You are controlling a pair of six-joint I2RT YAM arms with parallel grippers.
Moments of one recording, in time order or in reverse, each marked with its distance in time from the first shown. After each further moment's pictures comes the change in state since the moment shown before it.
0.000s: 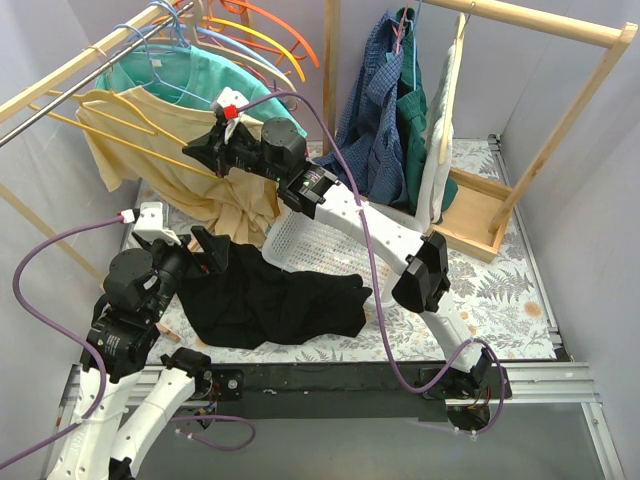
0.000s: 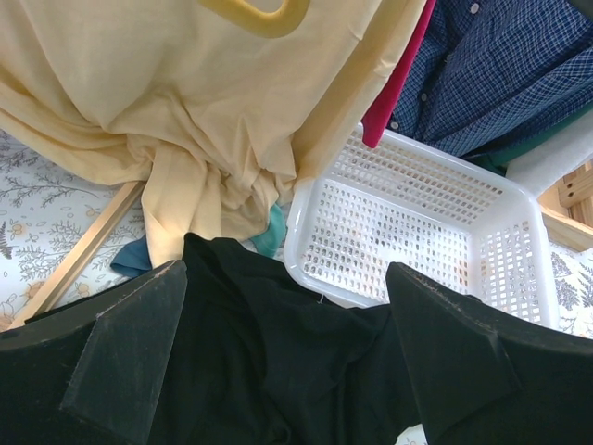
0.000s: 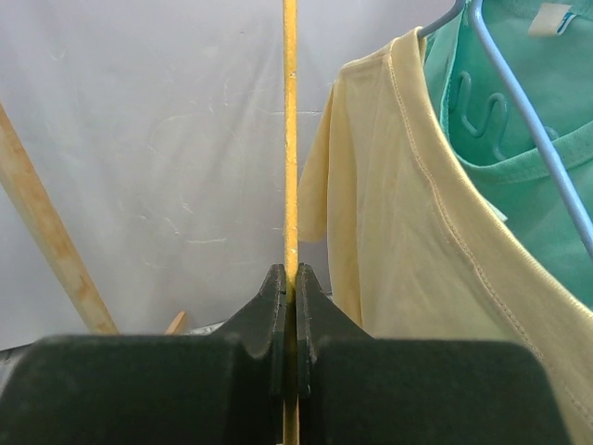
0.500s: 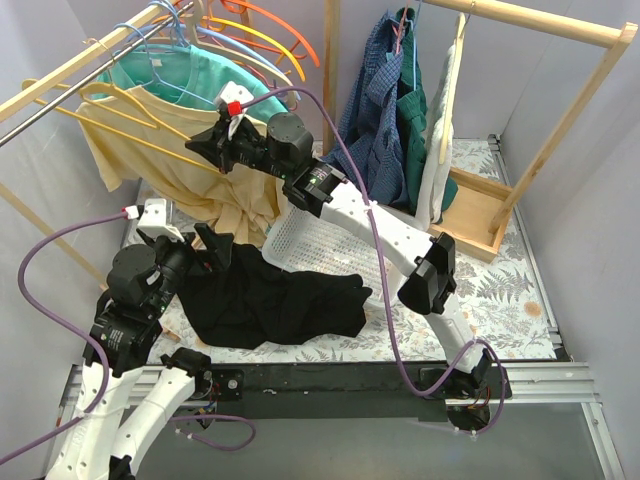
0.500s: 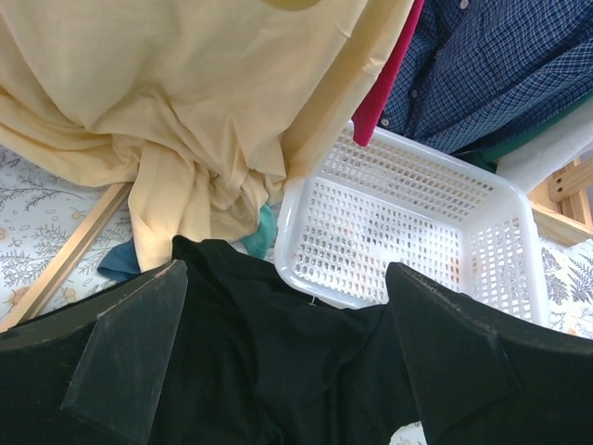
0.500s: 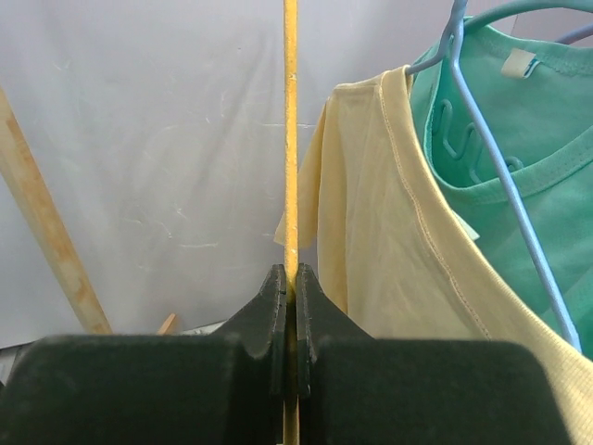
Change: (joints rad) left arm 0.000 0.023 -0.004 0.021 0.026 -0.008; right arm 0.000 -0.048 -0.017 -0.026 0.012 -0.039
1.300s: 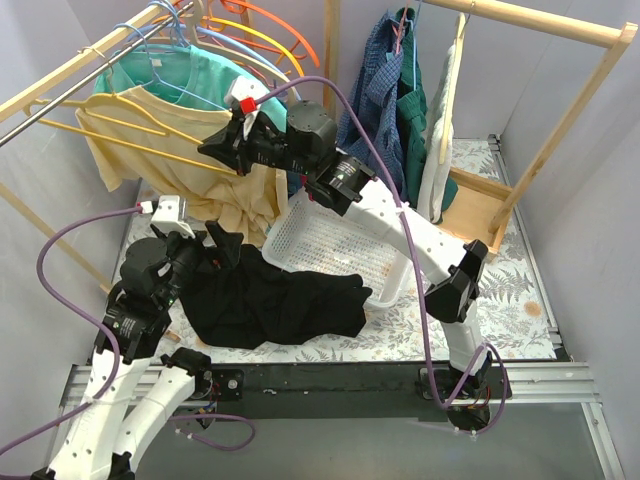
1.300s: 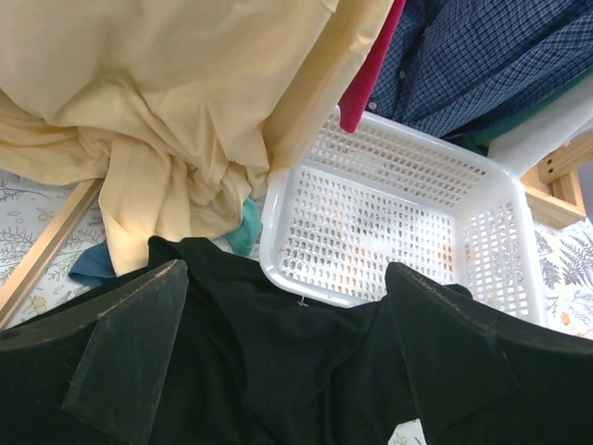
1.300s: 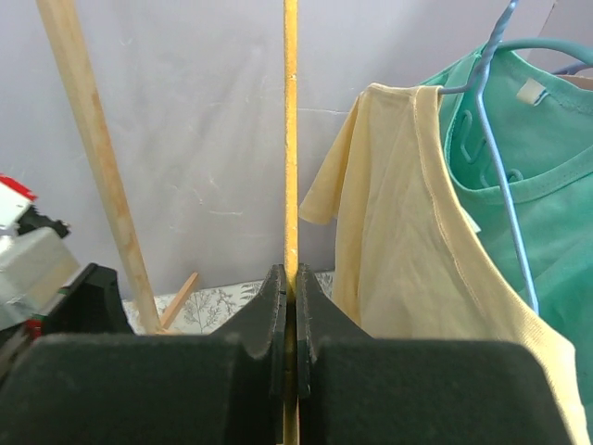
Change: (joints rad) left arm 0.000 0.039 -0.067 0.077 0.056 -0.005; right arm 0.000 -0.173 -0.063 -0.181 -0.079 -0.075
